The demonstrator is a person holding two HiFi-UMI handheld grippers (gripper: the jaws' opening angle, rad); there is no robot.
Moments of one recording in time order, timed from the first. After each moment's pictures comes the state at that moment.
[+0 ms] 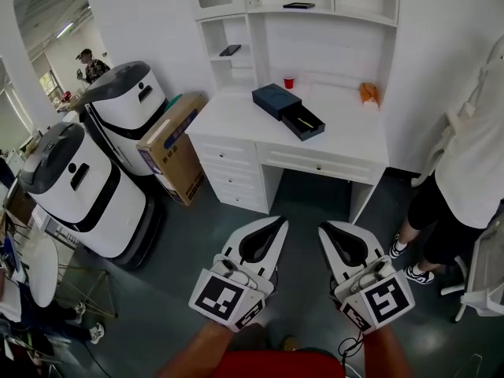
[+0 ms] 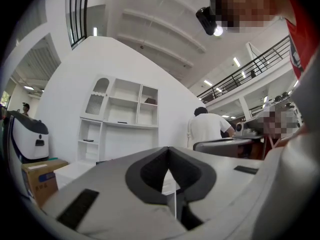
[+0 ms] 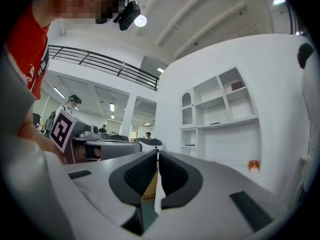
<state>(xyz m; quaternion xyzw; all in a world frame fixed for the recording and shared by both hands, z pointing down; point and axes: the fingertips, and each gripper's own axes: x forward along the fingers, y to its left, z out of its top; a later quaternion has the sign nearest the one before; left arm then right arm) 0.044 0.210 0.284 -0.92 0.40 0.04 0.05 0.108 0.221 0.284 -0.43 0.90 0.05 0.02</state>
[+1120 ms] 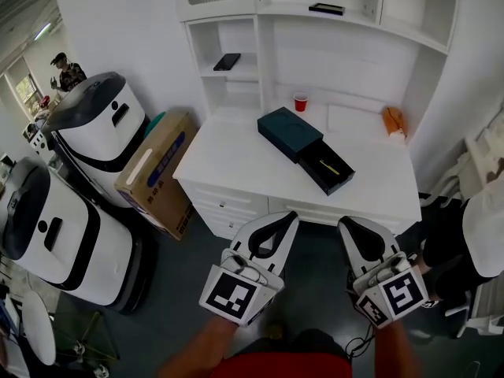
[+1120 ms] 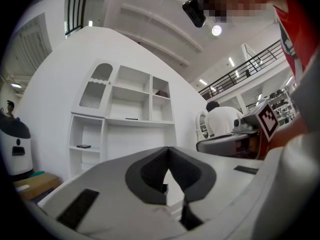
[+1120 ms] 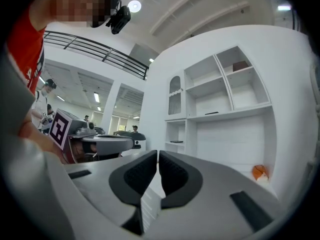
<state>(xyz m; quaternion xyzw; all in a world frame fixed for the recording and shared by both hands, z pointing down) -0.030 -0.098 0.295 -0.93 0.36 0.02 0.04 0.052 -0.089 0.294 -0.49 0.87 0.04 -0.01</state>
